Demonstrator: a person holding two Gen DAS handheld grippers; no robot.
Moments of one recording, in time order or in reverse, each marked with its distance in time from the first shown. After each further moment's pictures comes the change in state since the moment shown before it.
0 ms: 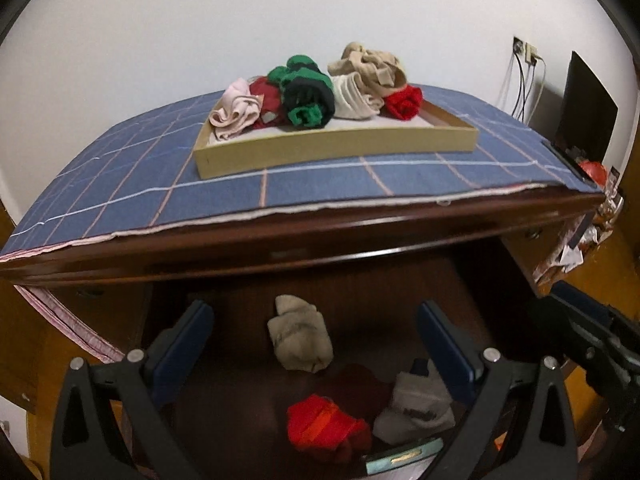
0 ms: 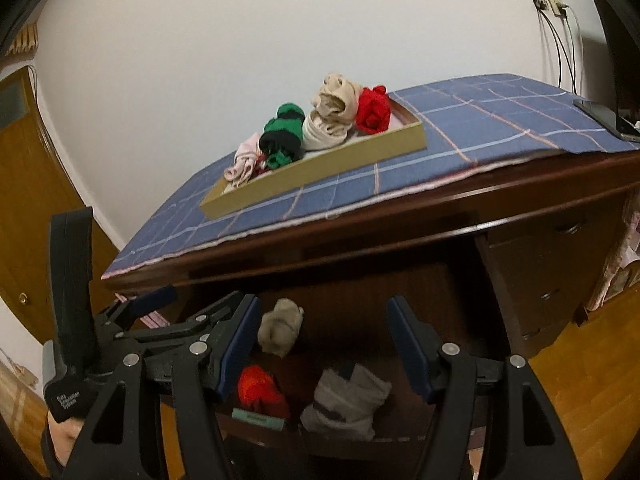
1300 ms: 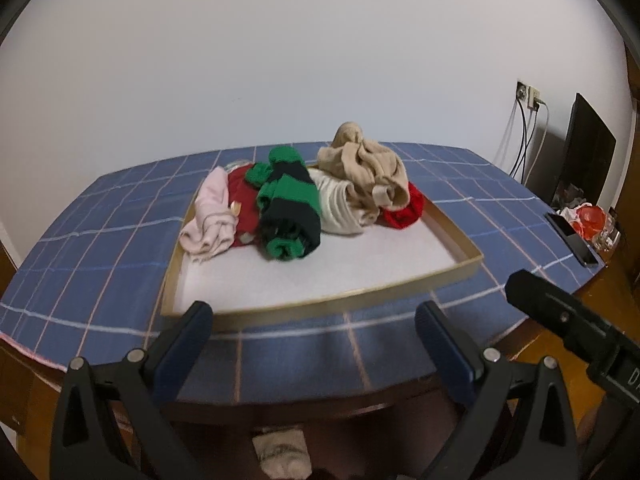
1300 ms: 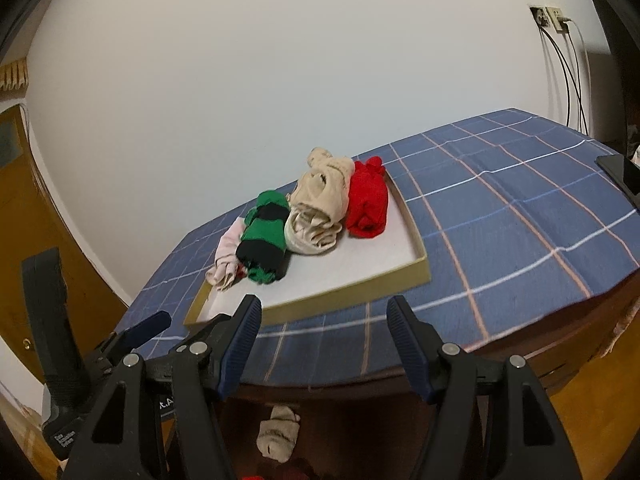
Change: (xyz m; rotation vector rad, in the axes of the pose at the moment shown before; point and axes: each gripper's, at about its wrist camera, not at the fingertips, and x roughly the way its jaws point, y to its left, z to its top) left arm 0.017 -0.010 0.111 -0.026 -0.126 -0.033; right arm 0.034 -0.024 0.120 0.051 -0.118 0.014
